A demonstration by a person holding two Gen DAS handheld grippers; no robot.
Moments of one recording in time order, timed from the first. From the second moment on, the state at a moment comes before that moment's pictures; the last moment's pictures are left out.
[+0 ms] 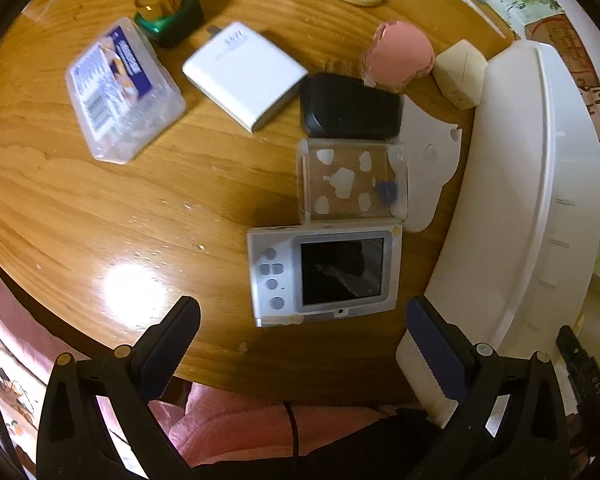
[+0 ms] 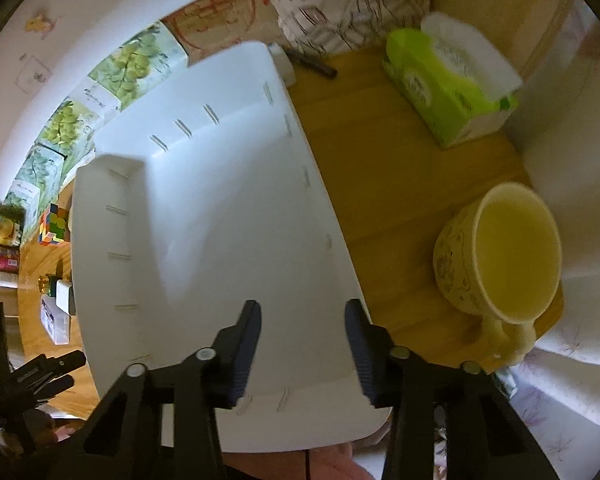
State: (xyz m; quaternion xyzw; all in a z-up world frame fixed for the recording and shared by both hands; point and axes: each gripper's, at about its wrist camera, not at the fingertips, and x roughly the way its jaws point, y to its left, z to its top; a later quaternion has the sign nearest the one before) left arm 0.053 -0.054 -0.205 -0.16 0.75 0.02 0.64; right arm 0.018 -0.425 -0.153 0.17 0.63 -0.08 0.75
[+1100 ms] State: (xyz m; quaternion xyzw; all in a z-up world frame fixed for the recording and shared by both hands) left arm 0.099 -0.080 -0.295 -0.17 0.78 0.06 0.60; right arm 0.029 -0.440 -0.173 0.15 0.66 -0.04 0.74
